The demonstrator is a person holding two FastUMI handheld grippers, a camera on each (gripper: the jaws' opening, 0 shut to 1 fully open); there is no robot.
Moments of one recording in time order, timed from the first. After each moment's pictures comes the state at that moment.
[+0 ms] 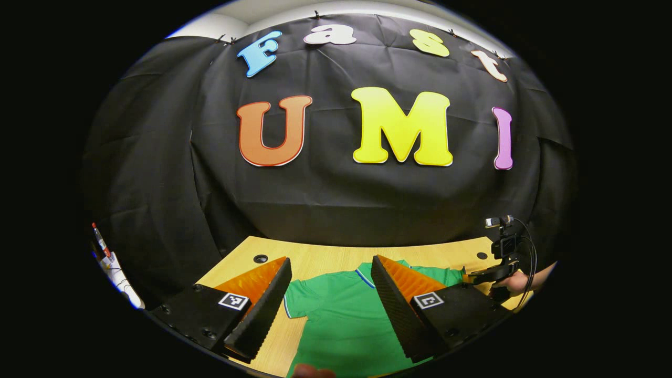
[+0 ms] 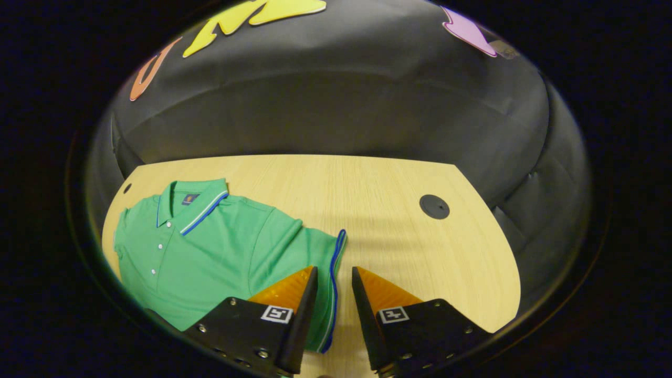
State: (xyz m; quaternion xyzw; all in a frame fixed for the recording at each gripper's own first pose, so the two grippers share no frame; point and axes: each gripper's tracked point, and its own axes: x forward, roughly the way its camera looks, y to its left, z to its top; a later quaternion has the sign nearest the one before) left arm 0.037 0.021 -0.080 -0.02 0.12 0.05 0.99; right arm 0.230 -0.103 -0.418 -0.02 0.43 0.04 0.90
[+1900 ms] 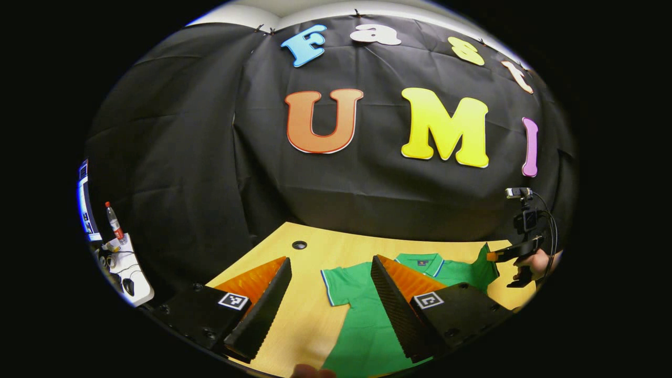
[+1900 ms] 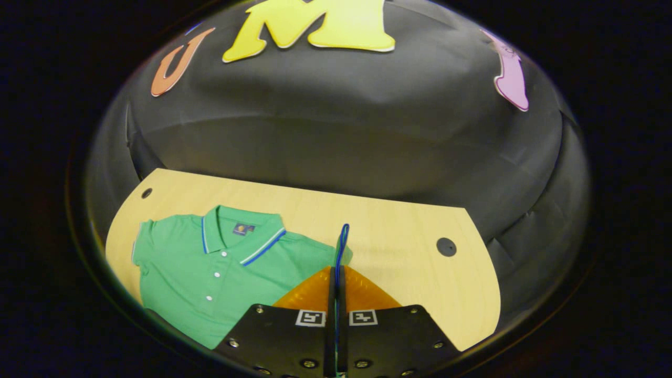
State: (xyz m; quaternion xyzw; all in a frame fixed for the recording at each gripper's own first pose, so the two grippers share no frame) left arm -0.011 0.121 -0.110 -0.06 0.14 0.13 0.98; right arm 0.230 -0.011 -0.322 -0.06 0.39 0.08 0.92
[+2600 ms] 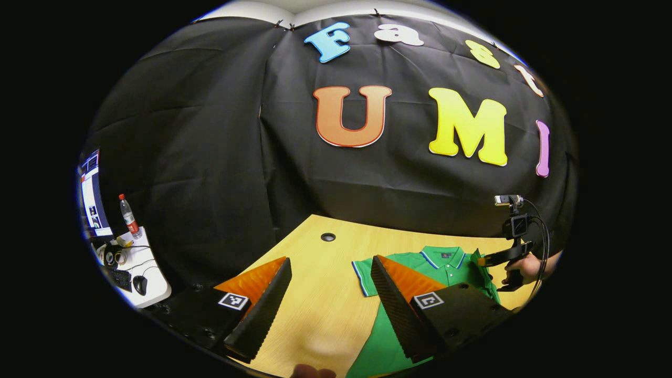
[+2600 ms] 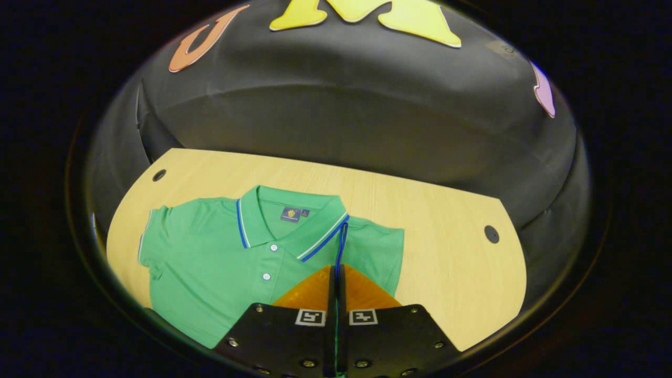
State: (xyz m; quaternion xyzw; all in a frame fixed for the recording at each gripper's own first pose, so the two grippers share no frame) left arm -0.051 0.179 -0.127 -0.06 0.16 0.17 0.97; right arm 0.209 0.079 -0.374 -0.07 0.44 0.10 0.89
